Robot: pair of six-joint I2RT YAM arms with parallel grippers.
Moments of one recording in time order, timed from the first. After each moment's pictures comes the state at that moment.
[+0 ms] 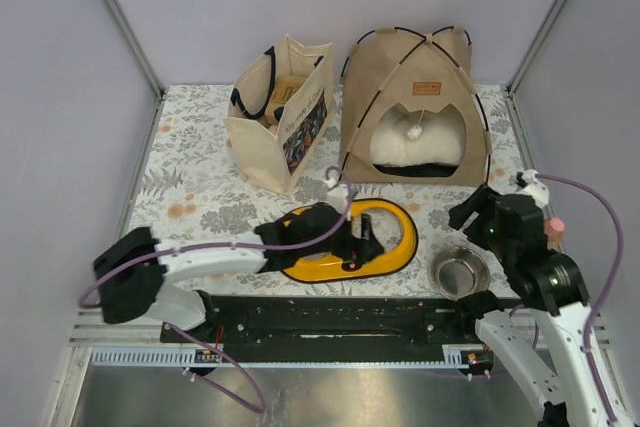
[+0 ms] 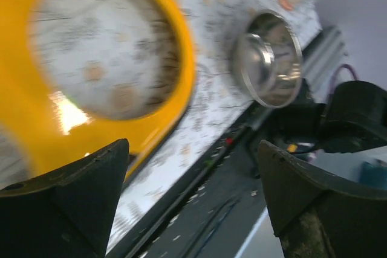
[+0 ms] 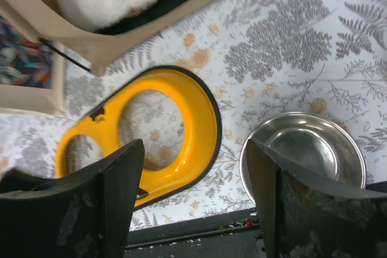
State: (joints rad) left arm -1.09 1.30 0.75 0.04 -0.05 -0.75; right arm 0.29 0.57 0.89 -0.96 0.25 0.74
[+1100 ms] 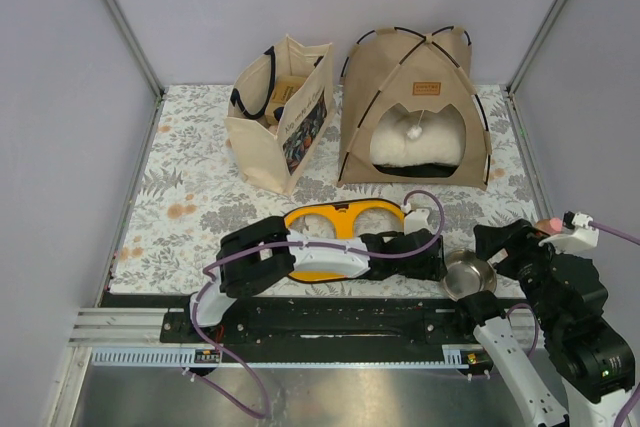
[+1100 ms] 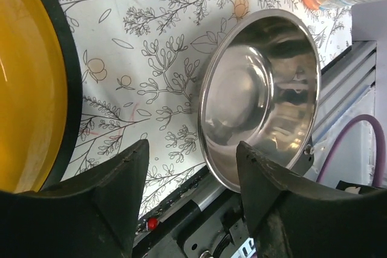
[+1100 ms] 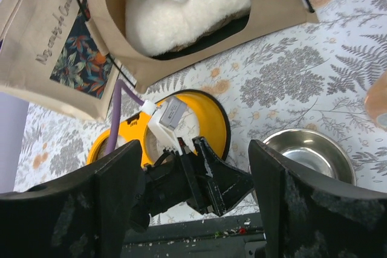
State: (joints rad) left arm -1.33 2.10 1.43 -0.04 -0.16 -1.06; right arm 0.30 0.24 1.05 -1.11 0.26 0.63
